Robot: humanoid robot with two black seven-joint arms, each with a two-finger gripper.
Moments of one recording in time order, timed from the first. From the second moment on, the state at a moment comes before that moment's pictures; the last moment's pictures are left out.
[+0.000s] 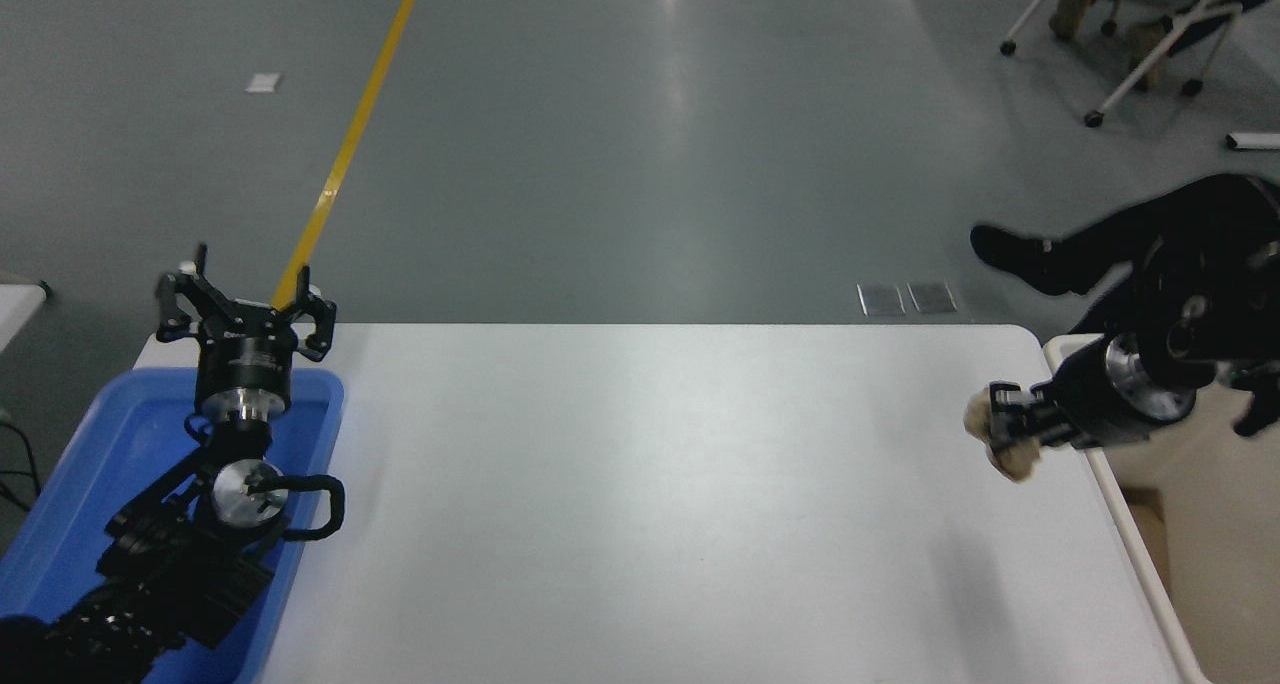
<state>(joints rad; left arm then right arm) -0.61 0.17 -1.00 -0.41 -0.12 -0.53 -0.59 2.03 -0.64 -1.28 1.53 -0.36 0.45 0.05</state>
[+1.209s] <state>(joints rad) -0.61 0.17 -1.00 -0.41 -0.12 -0.53 -0.60 1.77 -0.76 -1.10 0.98 -0.44 0.63 0.07</state>
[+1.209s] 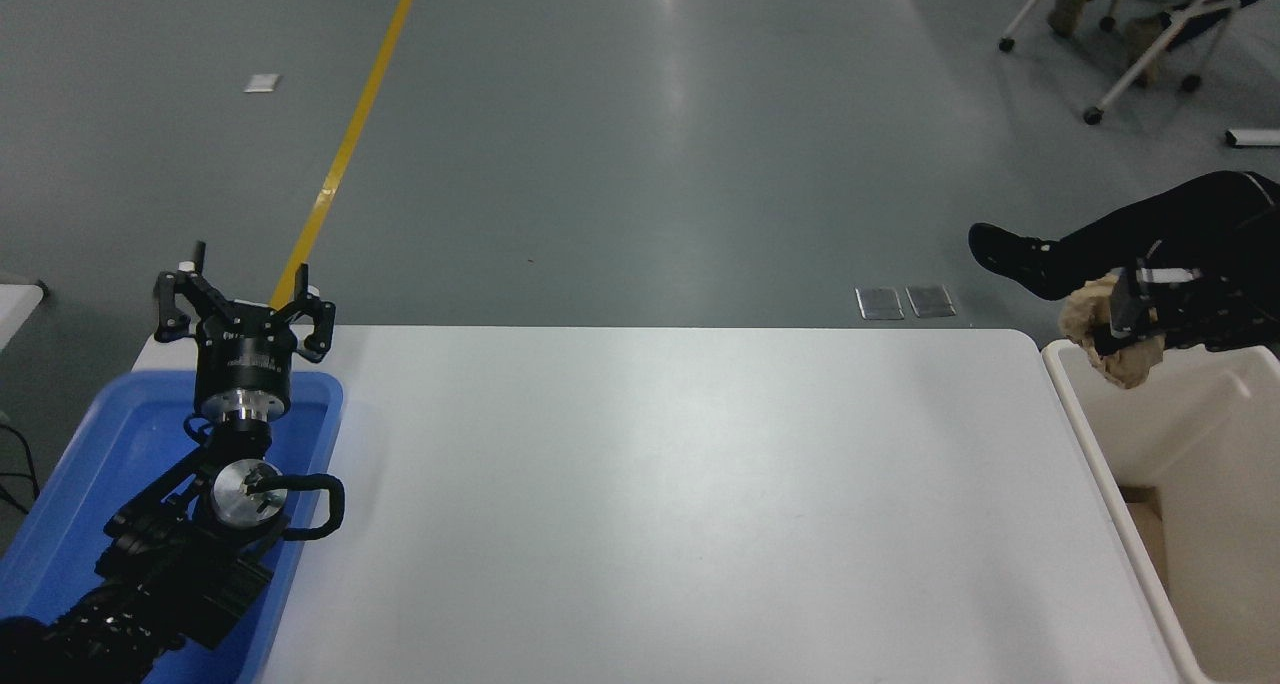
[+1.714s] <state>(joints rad) -0.61 0.17 -1.00 -0.41 -0.12 -0.53 -0.60 1.00 -0.49 -0.75 0.13 -0.39 0.54 0.05</state>
